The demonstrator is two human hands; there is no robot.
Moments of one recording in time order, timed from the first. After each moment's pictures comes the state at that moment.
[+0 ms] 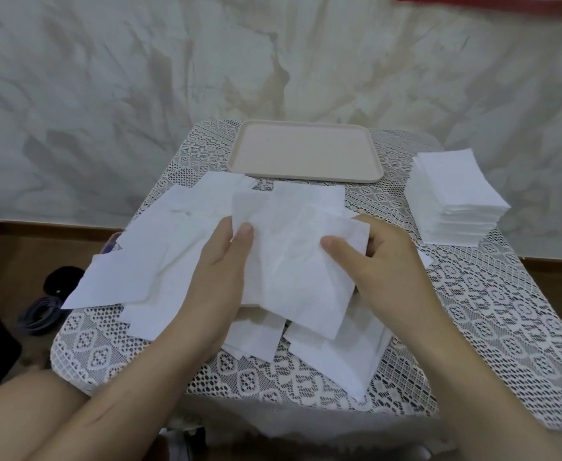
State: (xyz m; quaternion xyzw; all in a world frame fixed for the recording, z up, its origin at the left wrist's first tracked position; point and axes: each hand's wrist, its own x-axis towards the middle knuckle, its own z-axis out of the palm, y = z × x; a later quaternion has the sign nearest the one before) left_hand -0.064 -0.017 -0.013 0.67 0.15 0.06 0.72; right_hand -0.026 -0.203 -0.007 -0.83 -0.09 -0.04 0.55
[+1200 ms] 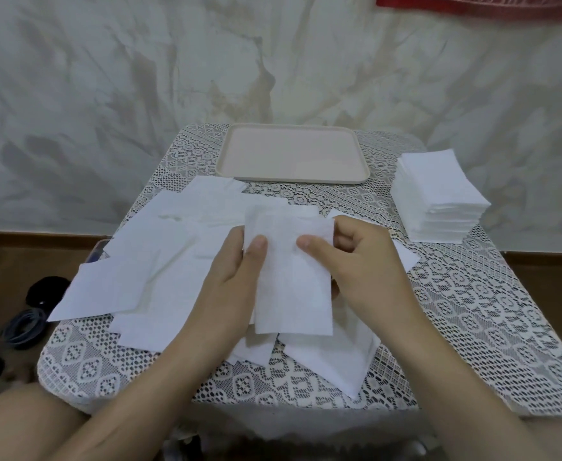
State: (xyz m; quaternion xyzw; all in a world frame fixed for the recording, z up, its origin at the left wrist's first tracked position) left_hand -0.070 -0.023 -0.019 0.72 0.03 0.05 0.69; right_hand -0.028 -0.191 -0.004 -0.77 -0.08 0.00 0.64
